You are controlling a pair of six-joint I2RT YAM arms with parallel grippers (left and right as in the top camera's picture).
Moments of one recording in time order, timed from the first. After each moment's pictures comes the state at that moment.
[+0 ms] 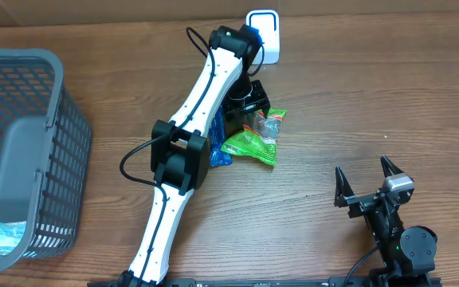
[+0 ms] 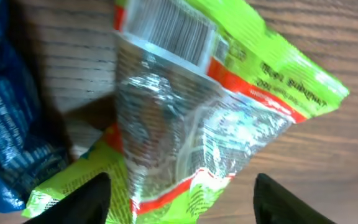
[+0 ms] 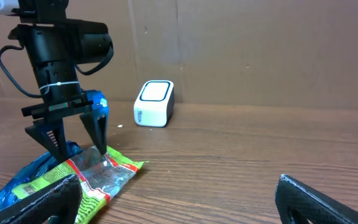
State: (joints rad) left arm -0.42 2.60 2.54 -1.61 0.31 -0.70; right arm 0.12 0.01 0.02 -0.02 -0.13 0.07
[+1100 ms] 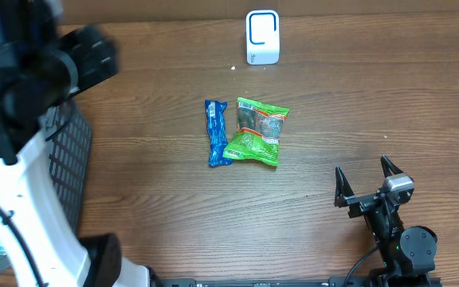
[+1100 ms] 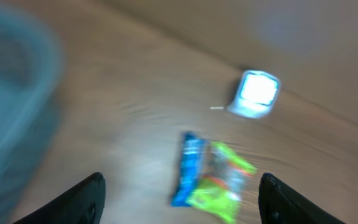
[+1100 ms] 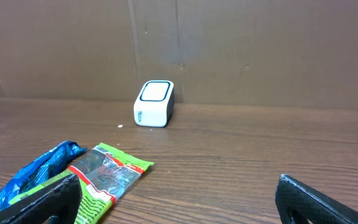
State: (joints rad) left arm 0.12 1.69 2.56 -1.69 0.09 -0.41; right arm 0.12 0.01 0.02 -0.02 -0.13 0.07
